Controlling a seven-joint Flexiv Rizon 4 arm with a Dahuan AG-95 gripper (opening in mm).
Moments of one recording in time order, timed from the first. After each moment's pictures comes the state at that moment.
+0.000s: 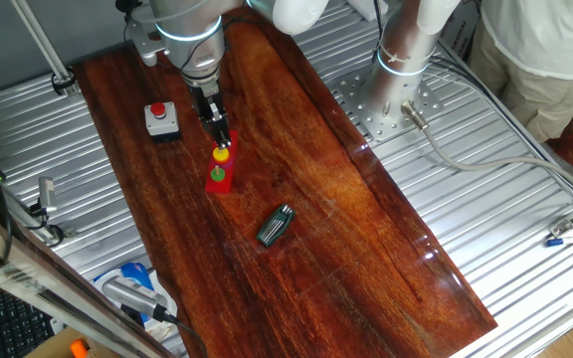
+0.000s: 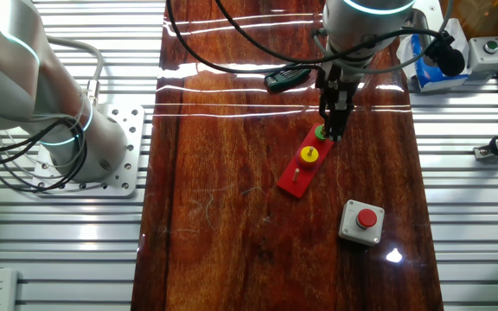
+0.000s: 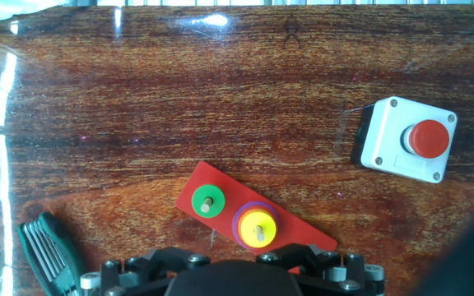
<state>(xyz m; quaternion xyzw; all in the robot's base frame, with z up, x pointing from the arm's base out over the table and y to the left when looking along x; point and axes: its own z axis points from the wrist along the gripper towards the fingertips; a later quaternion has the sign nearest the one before) 0.500 0.000 0.170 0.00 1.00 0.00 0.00</state>
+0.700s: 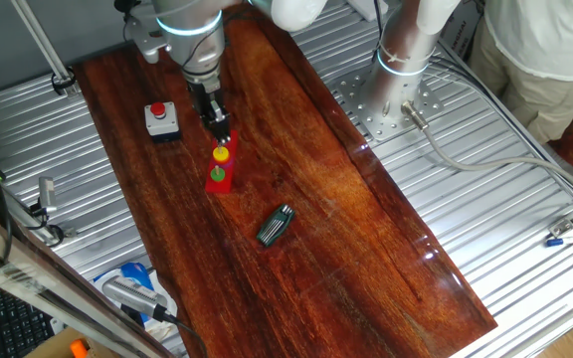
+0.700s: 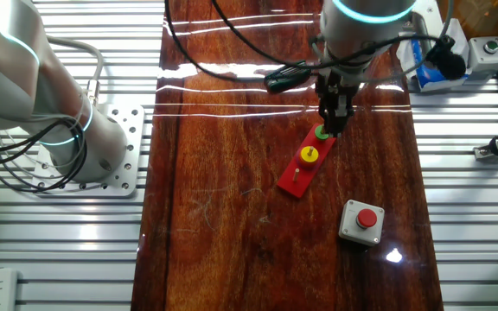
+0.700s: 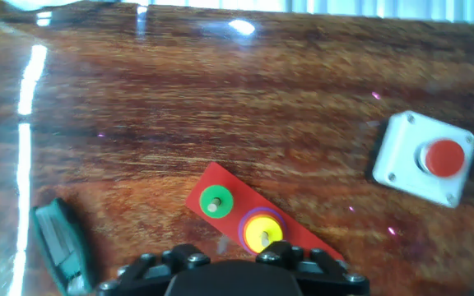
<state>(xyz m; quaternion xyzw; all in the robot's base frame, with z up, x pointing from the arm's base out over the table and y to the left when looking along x) 0.499 -0.001 0.171 -0.07 1.00 0.04 0.02</state>
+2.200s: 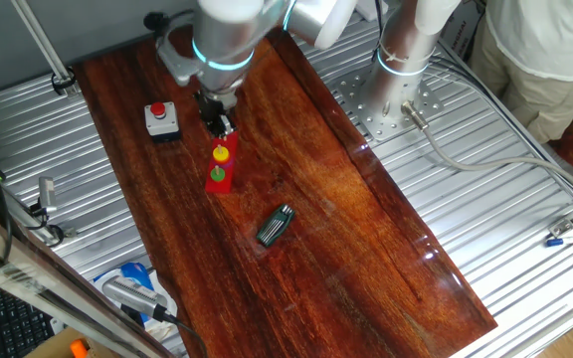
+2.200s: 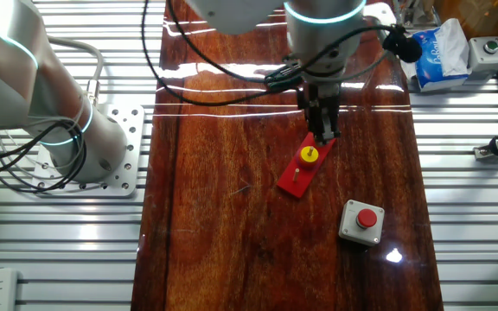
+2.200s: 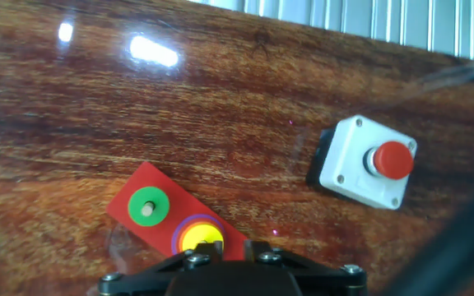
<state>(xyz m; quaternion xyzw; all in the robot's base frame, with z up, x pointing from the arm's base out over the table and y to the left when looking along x) 0.494 -0.034 0.112 -0.05 0.99 -0.10 0.05</state>
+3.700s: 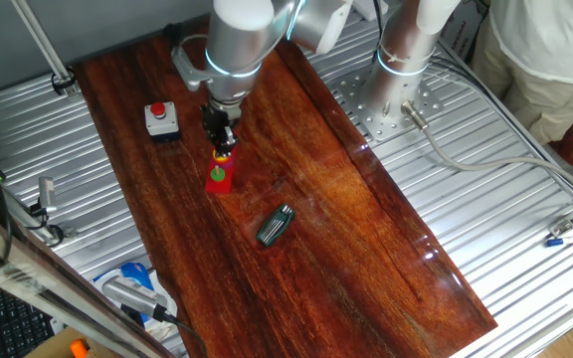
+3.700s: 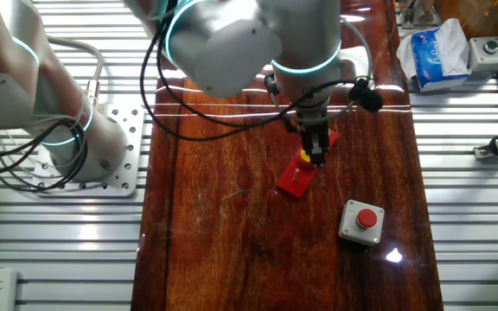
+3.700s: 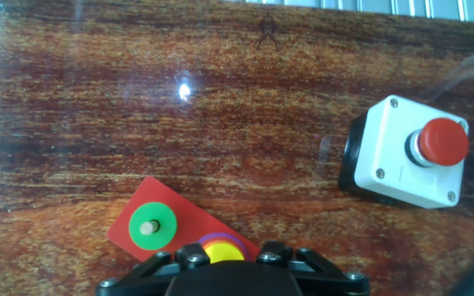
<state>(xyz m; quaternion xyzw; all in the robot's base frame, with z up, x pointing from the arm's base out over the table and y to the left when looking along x) 0.497 -0.033 0.062 -0.02 0.99 -0.04 0.11</state>
